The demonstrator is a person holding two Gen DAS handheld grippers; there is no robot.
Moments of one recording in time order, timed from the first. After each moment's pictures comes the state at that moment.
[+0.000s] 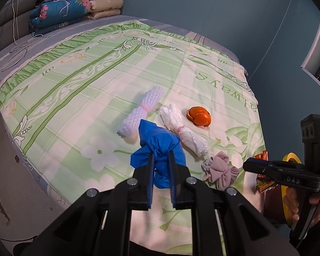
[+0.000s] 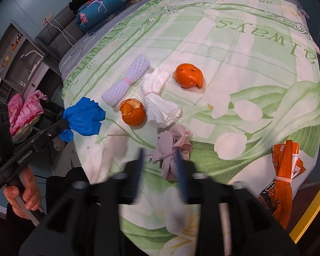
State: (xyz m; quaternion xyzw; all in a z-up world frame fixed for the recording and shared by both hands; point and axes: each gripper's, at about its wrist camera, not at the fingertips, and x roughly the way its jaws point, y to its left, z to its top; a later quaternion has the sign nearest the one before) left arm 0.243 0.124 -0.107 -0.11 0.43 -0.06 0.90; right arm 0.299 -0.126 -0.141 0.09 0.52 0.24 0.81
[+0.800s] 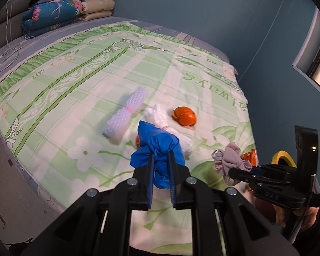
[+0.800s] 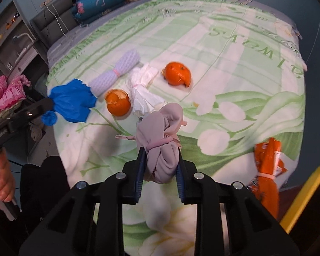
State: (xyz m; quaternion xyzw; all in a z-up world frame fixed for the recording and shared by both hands) left arm 0.239 0.103 -0.098 -0.12 0.42 -0.09 0.90; right arm 0.270 -0.126 -0.135 0.01 0.49 0.21 0.85
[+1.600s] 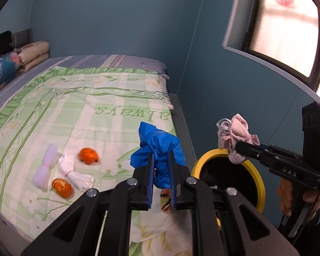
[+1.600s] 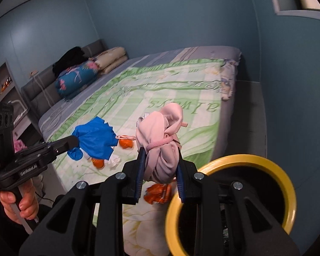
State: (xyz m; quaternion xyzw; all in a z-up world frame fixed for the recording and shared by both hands) left arm 0.205 -0.097 0.006 -0.01 0.33 -0.26 0.91; right arm 0.163 -0.325 -0.006 0.12 0.31 0.09 0.94
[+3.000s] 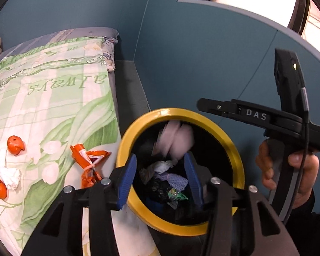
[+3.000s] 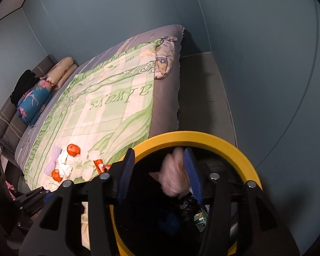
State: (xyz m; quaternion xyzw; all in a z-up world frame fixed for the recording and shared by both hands) left arm 0.204 -0.226 -0.071 0.03 0.41 -0.37 0.83; right arm 0.167 -0.438 -0.075 0.22 0.37 -0.05 0.90
